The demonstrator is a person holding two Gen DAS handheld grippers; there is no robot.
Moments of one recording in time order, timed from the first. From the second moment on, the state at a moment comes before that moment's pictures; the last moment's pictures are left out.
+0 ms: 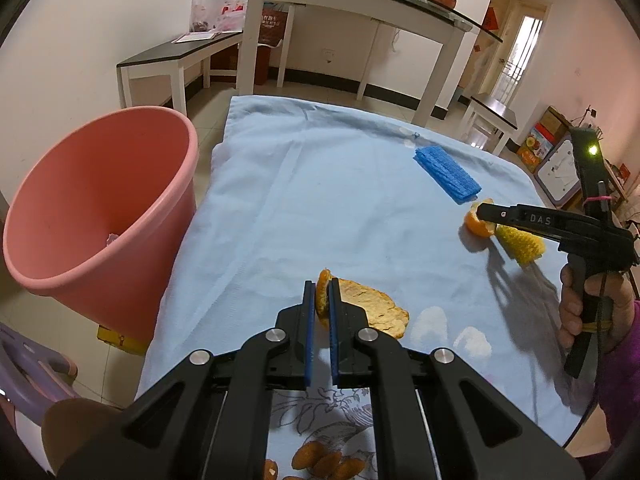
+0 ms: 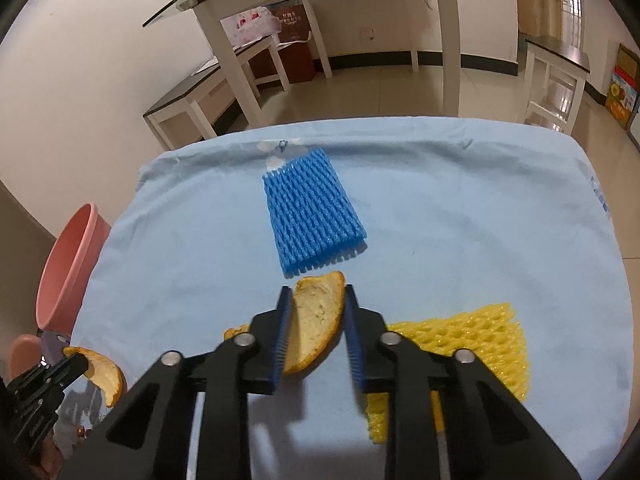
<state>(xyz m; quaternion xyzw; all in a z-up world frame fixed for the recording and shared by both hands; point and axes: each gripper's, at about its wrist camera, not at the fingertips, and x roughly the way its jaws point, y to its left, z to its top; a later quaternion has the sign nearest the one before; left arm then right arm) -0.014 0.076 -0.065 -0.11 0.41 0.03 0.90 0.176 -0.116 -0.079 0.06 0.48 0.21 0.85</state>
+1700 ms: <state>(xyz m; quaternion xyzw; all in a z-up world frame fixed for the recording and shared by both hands) -0.059 0.184 0.011 -0.15 0.30 0.15 0.93 0.078 0.073 0.034 -0.01 0.36 0.39 0.85</state>
